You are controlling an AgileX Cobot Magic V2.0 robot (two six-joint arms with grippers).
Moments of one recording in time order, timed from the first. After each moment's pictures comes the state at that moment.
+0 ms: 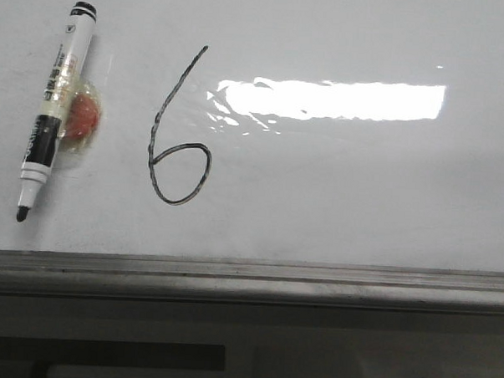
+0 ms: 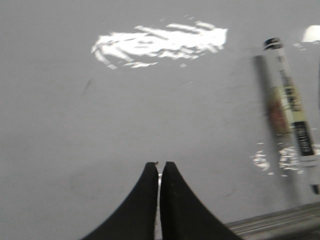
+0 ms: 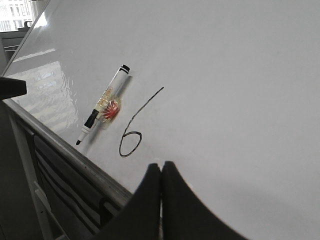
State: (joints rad) left arm -0.20 -0.01 -0.10 -0.12 0.35 0.10; right arm 0.75 0.20 -0.10 0.32 -0.08 -0.34
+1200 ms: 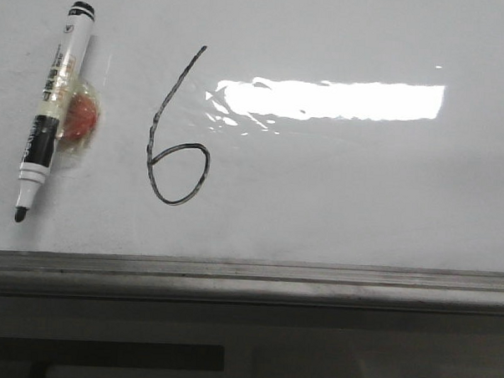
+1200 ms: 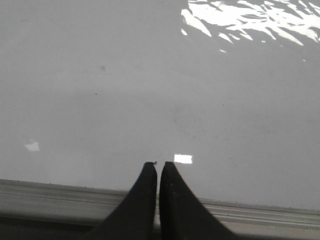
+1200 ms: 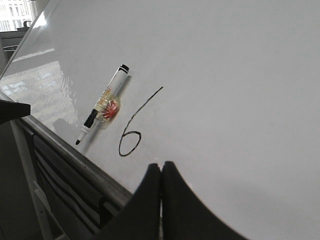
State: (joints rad) left arm 0.04 -0.01 0.01 -0.02 0.33 -0.06; right arm 0.75 0.20 -0.10 0.32 -0.08 -0.33
